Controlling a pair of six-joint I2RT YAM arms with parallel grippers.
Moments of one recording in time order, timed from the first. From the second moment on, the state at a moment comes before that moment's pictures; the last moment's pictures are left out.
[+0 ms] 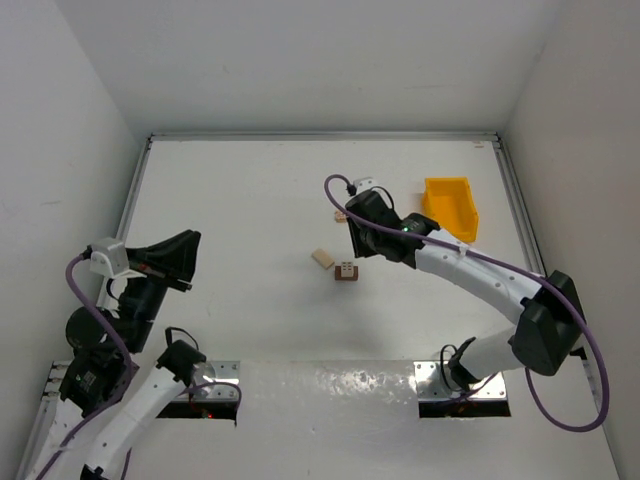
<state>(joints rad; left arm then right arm) -0.52 0.19 0.74 -0.32 -0.21 -0.31 0.74 1.43 1.10 -0.57 0.33 0.35</state>
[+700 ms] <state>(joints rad) -0.65 0.06 0.72 -0.41 -0.31 -0.33 0.83 1.47 1.06 -0.55 0.42 0.70</state>
